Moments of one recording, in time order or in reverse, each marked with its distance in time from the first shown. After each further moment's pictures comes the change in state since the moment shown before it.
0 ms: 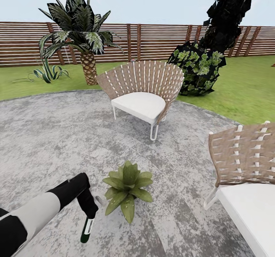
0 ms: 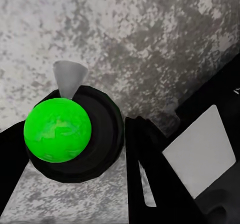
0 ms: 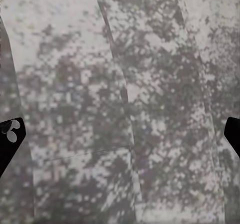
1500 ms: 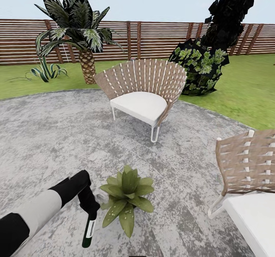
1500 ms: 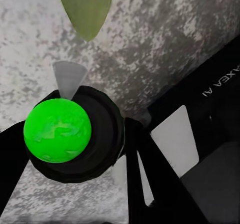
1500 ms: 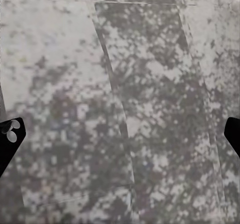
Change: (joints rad) left arm -0.017 -0.012 0.030 0.006 -0.008 0.128 -0.082; right arm 0.000 0.000 0.000 0.000 -0.001 0.000 0.000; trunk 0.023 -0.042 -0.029
